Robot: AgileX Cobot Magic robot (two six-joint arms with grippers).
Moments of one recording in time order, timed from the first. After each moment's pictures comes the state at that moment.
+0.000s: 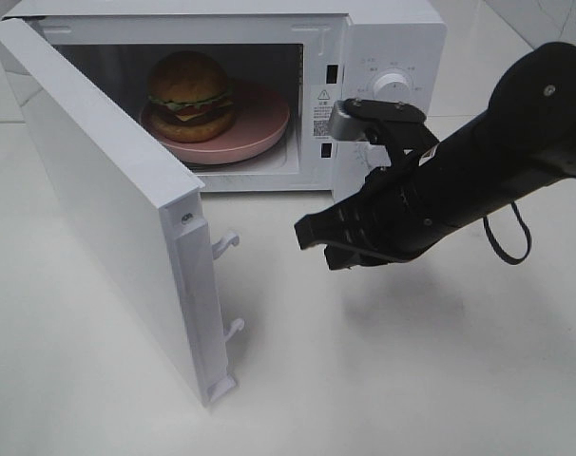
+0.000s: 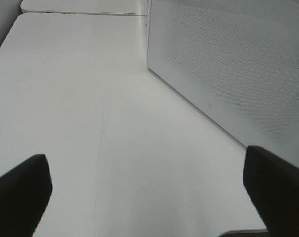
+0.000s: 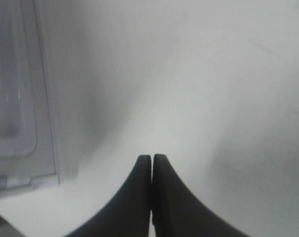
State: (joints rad) left arm 0.03 0.00 -0.52 -0.12 1.08 0.04; right arm 0.54 1.62 -0.83 0.55 0.32 -0.23
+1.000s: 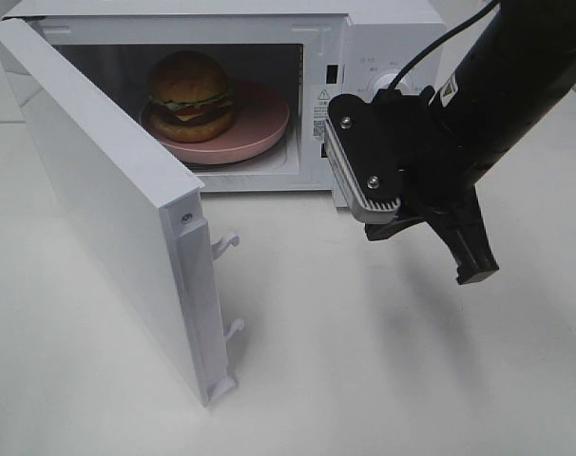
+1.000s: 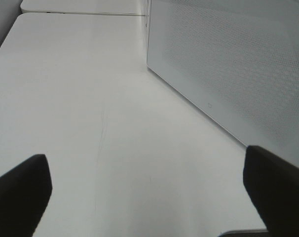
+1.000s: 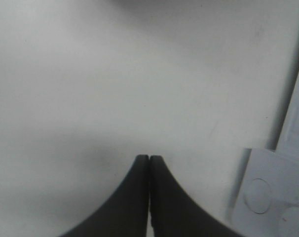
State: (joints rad) left arm 0.03 0.00 -0.52 -0.12 1.08 0.04; right arm 0.54 1.57 -1.05 0.13 0.72 -1.31
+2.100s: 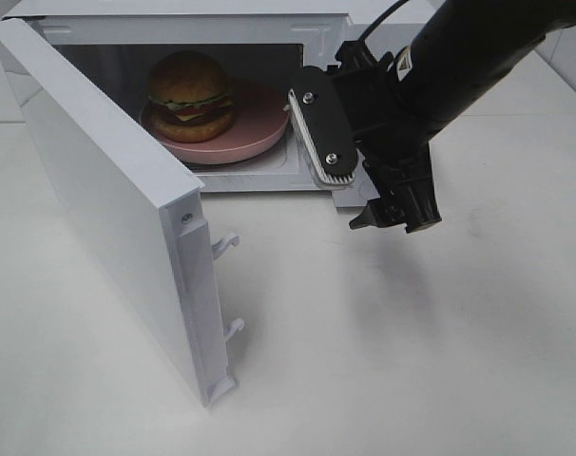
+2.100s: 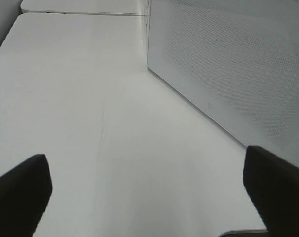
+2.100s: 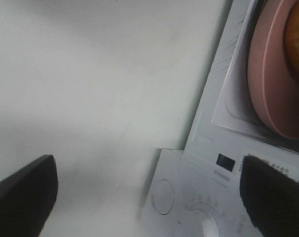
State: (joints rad) left arm 0.03 0.00 -0.52 -0.12 1.08 0.04; right arm 0.57 1.66 -1.15 -0.02 0.54 -1.28
